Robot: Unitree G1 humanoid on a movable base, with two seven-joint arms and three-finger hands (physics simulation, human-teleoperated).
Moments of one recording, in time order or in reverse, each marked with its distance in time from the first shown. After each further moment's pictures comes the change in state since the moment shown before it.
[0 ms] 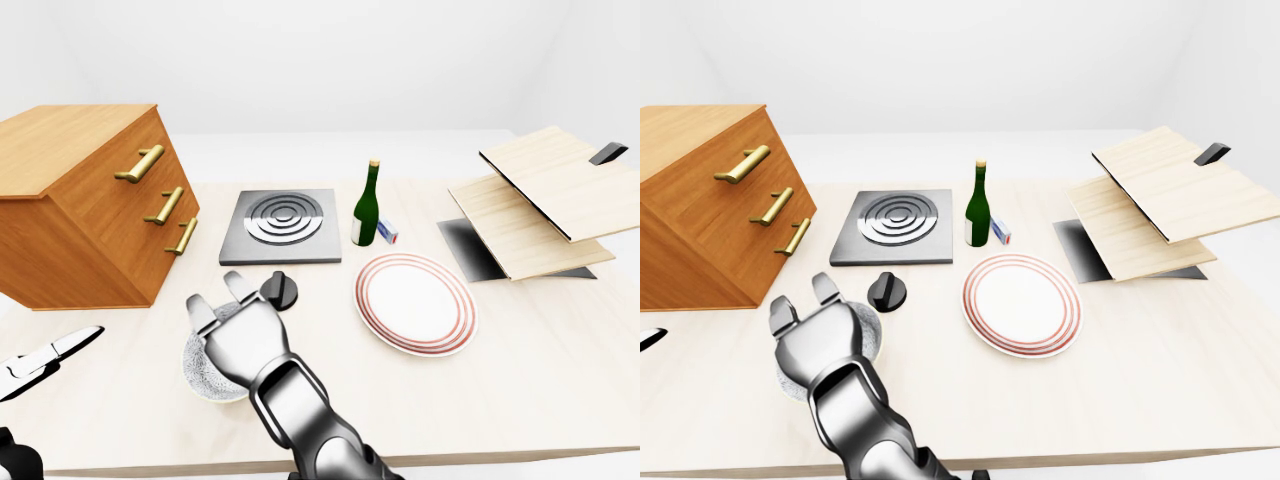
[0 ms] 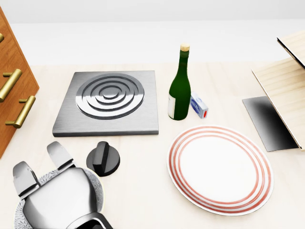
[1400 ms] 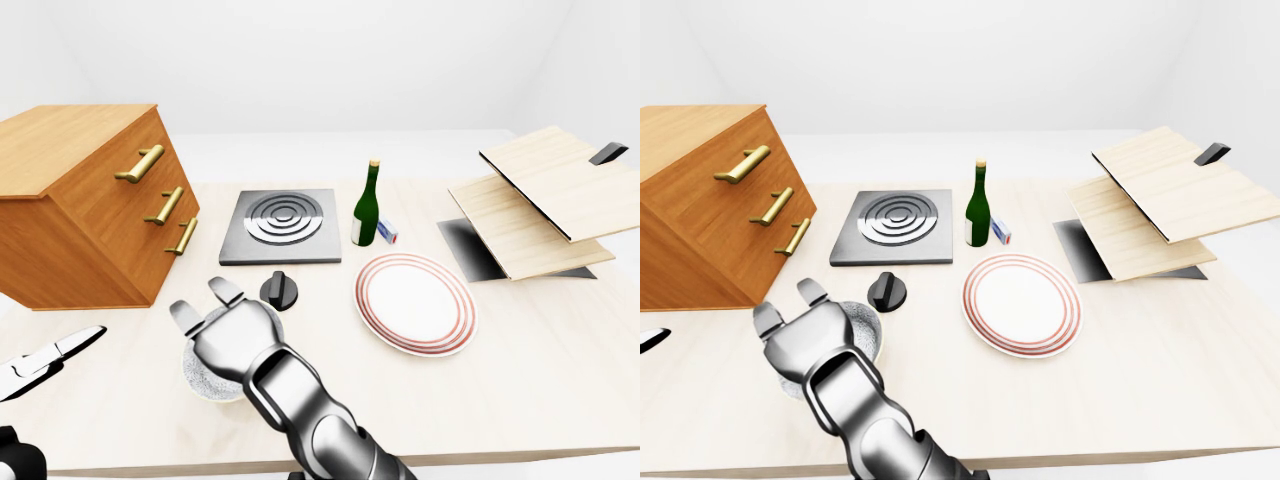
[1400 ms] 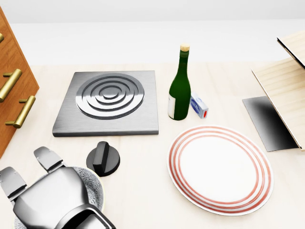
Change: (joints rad) left arm 0.002 -0.001 -0.007 0.014 -0.003 0.000 0.001; right arm -0.098 0.000 -0.024 0.076 0.195 0.000 0.000
